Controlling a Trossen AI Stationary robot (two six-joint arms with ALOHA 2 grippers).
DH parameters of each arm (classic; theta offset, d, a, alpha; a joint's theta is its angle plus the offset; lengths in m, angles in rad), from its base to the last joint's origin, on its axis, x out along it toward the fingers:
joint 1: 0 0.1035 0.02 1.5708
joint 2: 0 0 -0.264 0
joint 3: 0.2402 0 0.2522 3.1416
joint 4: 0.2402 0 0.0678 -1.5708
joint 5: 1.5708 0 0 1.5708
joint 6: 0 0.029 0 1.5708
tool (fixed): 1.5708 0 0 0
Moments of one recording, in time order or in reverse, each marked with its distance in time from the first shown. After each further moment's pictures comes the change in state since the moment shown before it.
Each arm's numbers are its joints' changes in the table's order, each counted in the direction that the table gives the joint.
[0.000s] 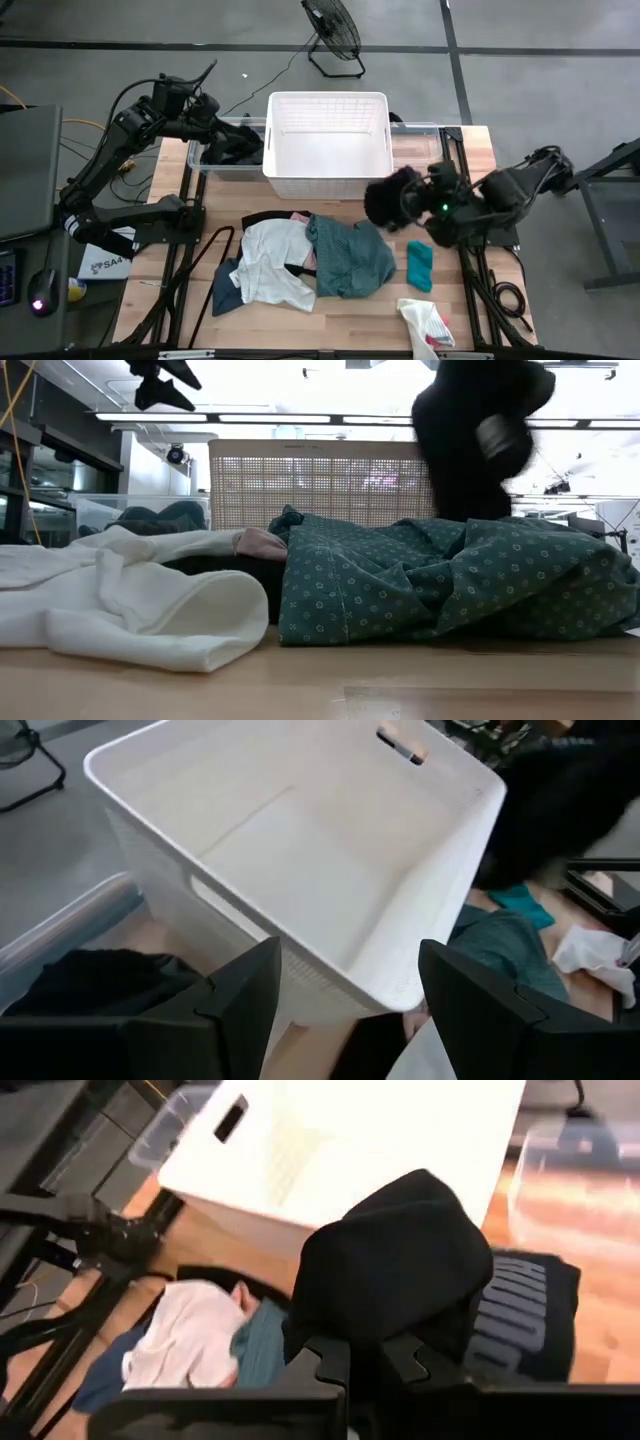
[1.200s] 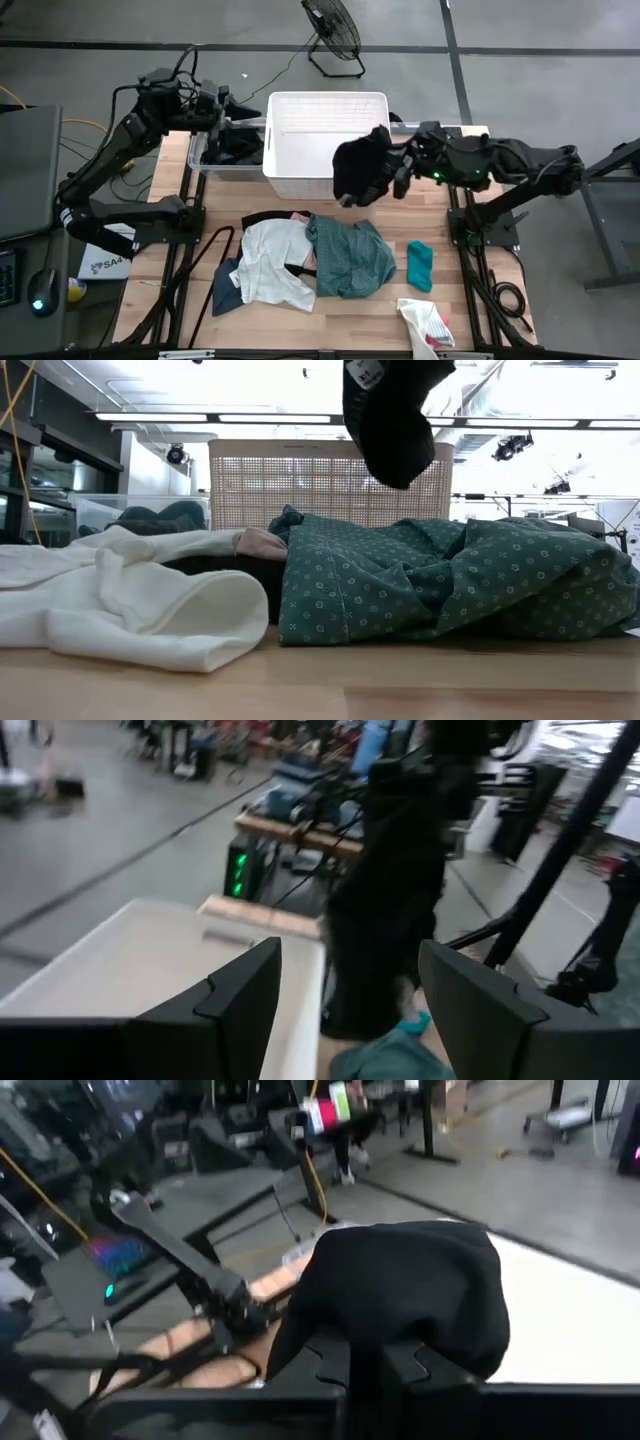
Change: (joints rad) left arm -0.192 -0.016 0.000 -0.594 0.203 -0.093; right arm -0.288 0.068 0.000 -0.825 -0.194 -1.084
